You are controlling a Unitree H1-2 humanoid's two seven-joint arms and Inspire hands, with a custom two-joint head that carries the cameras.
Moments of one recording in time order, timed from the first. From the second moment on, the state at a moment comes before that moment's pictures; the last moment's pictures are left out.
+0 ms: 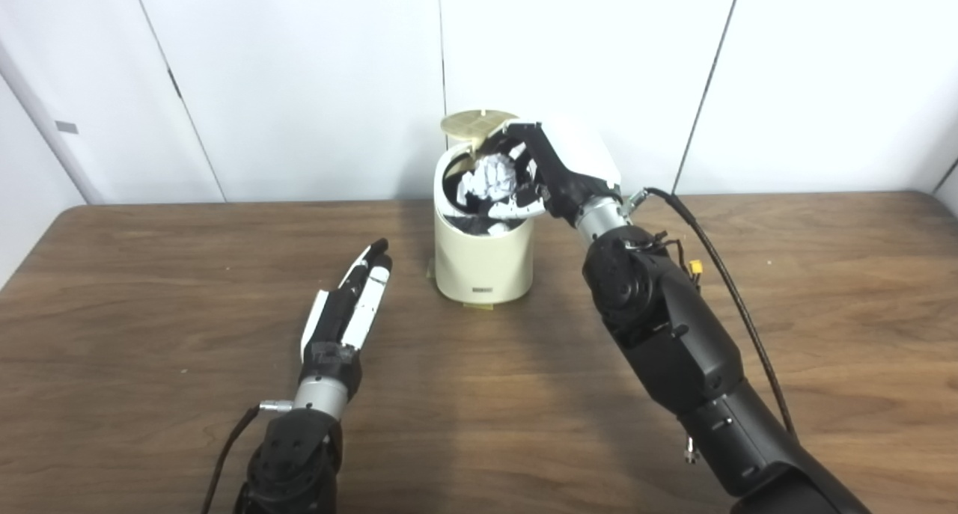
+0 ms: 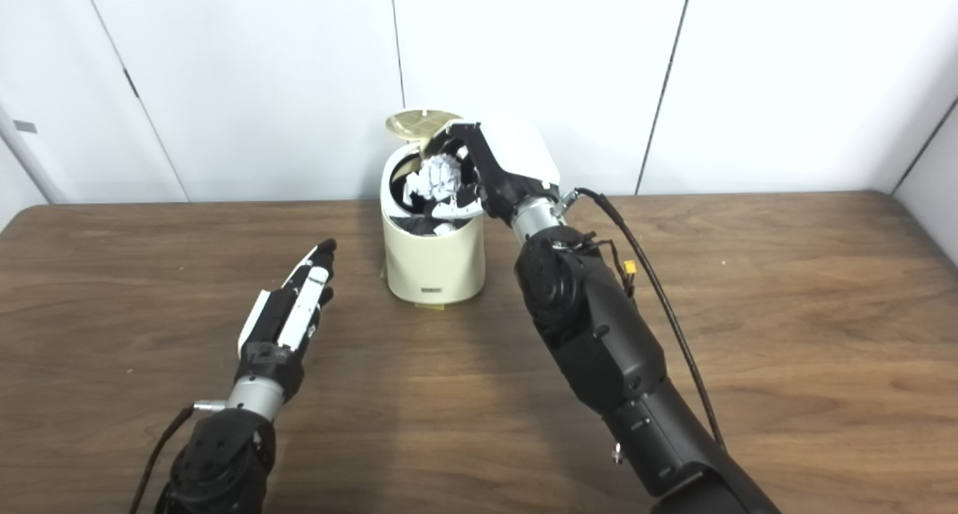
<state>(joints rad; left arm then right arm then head) -0.15 0.00 0.00 -0.14 0.00 0.33 0.00 -0.69 -0.10 0.33 0.16 -0.75 0.29 0.02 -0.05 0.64</state>
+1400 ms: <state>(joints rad) -0.15 0.00 0.00 -0.14 0.00 0.33 0.00 -0.63 -0.08 0.26 0.11 -0.70 0.16 -0.16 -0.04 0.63</state>
